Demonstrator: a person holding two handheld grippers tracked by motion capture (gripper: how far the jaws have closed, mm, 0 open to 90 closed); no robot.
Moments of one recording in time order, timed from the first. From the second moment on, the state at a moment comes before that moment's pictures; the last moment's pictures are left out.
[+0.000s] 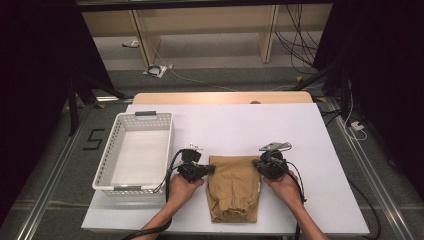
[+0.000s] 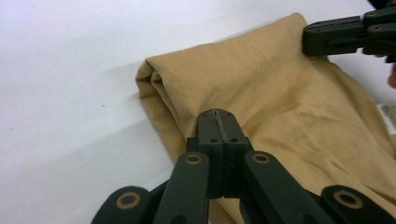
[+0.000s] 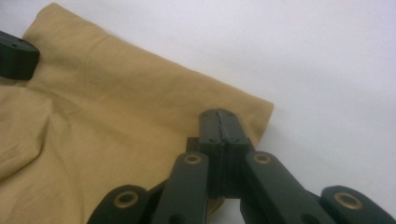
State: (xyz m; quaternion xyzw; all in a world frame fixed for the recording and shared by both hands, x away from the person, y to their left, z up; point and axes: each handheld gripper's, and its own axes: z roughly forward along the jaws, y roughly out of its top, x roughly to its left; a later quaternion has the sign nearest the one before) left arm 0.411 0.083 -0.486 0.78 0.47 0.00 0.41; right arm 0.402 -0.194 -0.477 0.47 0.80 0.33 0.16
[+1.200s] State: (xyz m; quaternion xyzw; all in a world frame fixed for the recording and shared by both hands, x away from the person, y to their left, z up) left arm 0.392 0.094 -0.467 0.77 0.49 -0.03 0.41; right arm 0.361 -0.201 -0.437 0.46 0.76 0.43 0.16
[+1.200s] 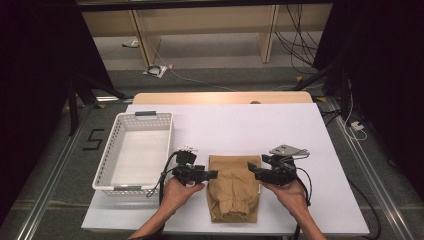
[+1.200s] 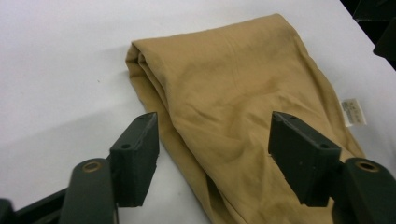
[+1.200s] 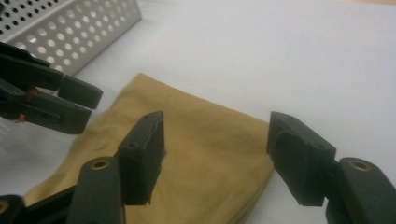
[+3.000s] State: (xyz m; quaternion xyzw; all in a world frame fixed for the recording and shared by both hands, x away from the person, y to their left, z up) left arm 0.360 0.094 -0.473 0.76 0.51 -0.08 0.40; right arm 0.302 -0.208 -0.430 0.43 0.74 0.49 0.17
